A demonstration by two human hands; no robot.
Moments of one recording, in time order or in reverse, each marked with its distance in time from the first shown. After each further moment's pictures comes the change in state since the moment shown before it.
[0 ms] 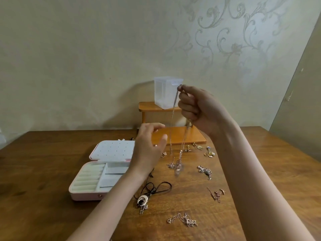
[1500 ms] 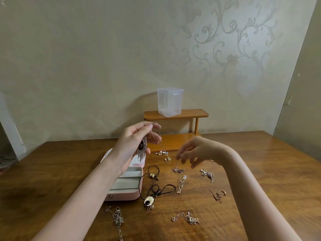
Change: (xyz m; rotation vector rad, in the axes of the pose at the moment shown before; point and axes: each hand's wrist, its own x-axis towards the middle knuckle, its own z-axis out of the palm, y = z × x) left_hand 0.001 0.042 -0.068 -0.542 -0.223 -0.306; right_hand -0.044 0.033 -0.033 -1.069 -0.194 0.407
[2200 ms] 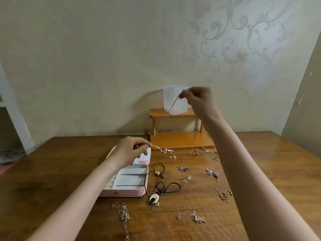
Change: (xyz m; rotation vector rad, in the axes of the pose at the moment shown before) left_hand 0.011 -0.042 -0.042 0.759 -0.003 0.017; right_hand 0.026 -0.072 -0.021 0.208 0.833 -0.409
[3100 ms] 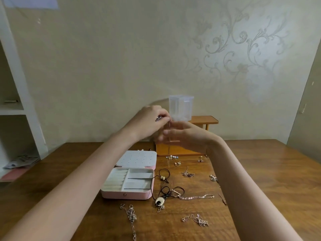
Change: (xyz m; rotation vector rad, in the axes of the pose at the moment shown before) left_hand 0.021 0.090 -0.042 0.365 0.166 0.370; right_hand -0.027 0.014 0.012 0.469 -0.905 0.256
